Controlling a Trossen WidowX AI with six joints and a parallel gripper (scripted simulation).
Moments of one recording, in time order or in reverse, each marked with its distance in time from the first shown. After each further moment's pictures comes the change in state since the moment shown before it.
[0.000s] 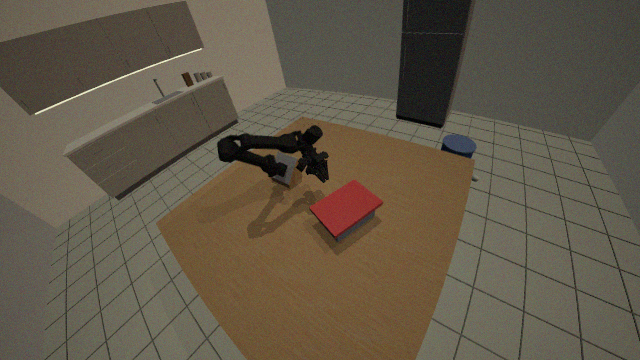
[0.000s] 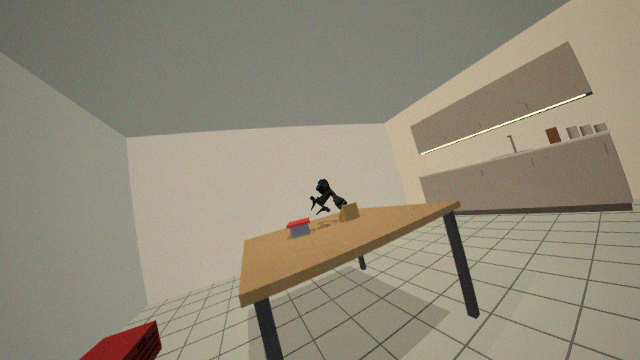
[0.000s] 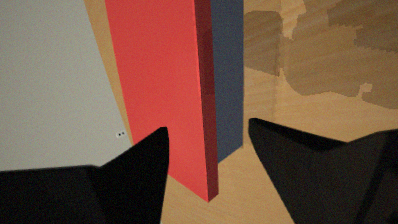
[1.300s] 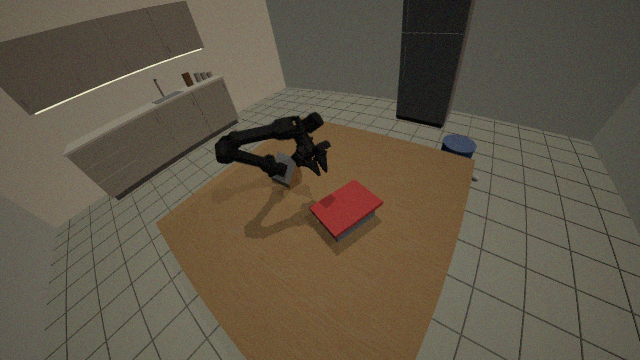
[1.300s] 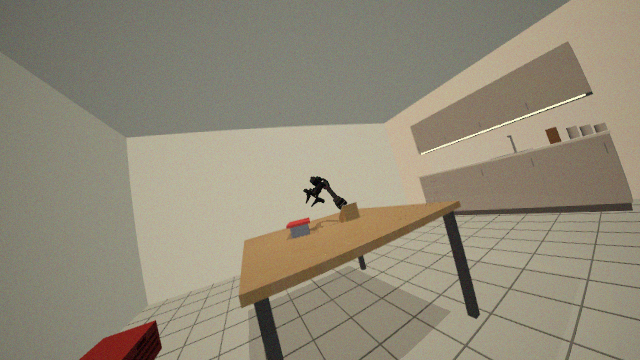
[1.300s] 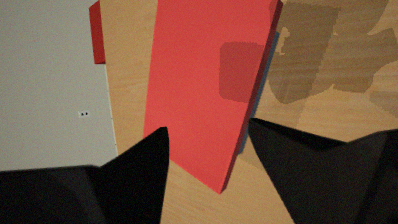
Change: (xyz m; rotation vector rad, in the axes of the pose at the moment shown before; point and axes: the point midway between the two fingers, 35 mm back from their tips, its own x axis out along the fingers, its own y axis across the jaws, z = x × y) arm -0.026 0.070 0.021 -0.262 0.039 -0.107
